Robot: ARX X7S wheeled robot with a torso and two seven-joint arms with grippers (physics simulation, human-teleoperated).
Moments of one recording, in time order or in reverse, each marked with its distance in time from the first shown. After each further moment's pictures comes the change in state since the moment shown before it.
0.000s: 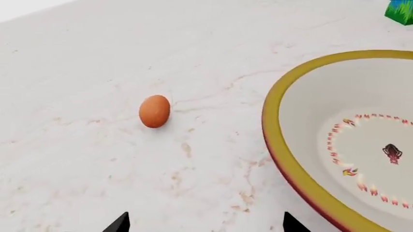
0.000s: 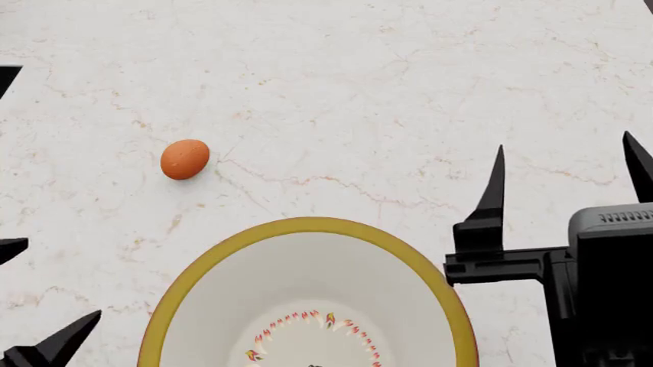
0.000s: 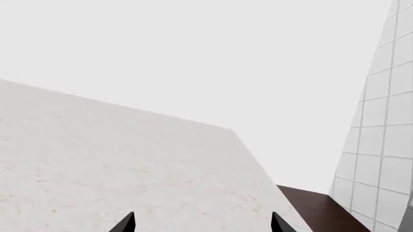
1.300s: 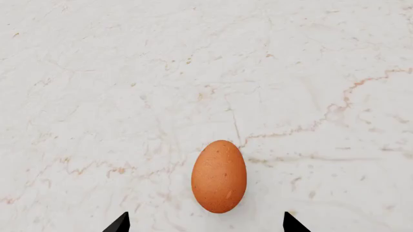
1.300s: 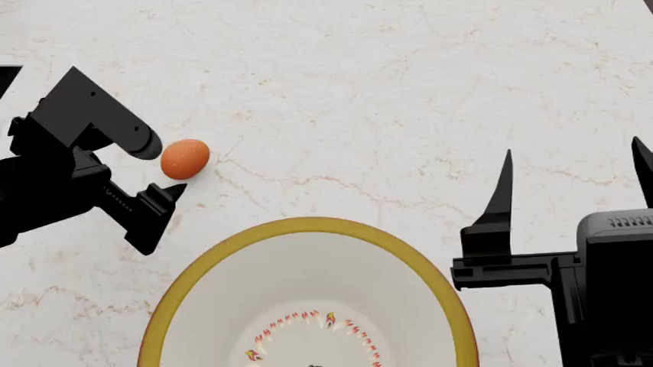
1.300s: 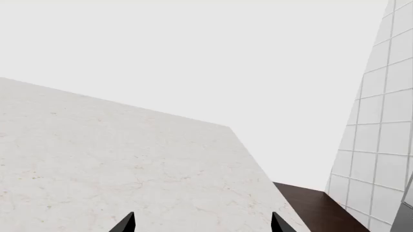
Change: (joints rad) left arm -0.754 0.456 0.693 -0.925 0.479 0.075 0.166; right arm -0.017 0.017 0.012 -0.010 0.016 0.005 0.013
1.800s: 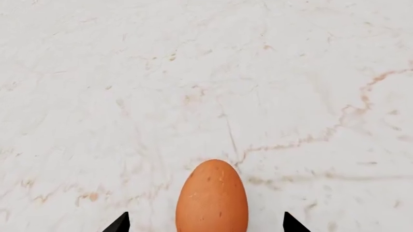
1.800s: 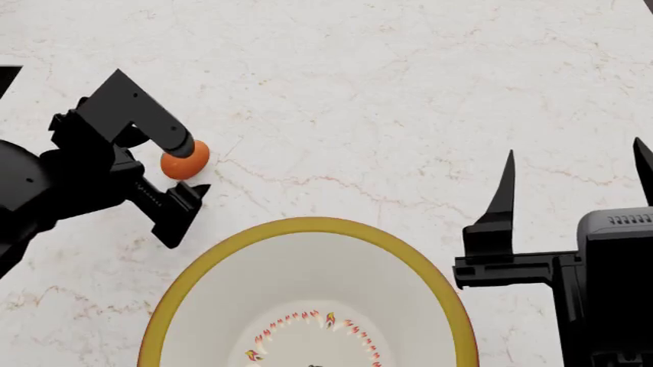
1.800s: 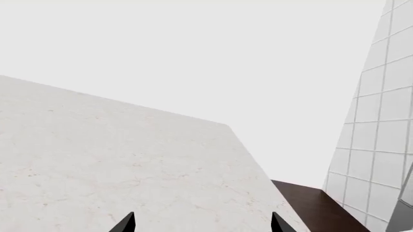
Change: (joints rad) left arm -0.075 0.145 0.097 -0.364 0.096 0.207 0.108; right arm 0.005 0.003 -0.005 0.012 -0.001 0.001 0.005
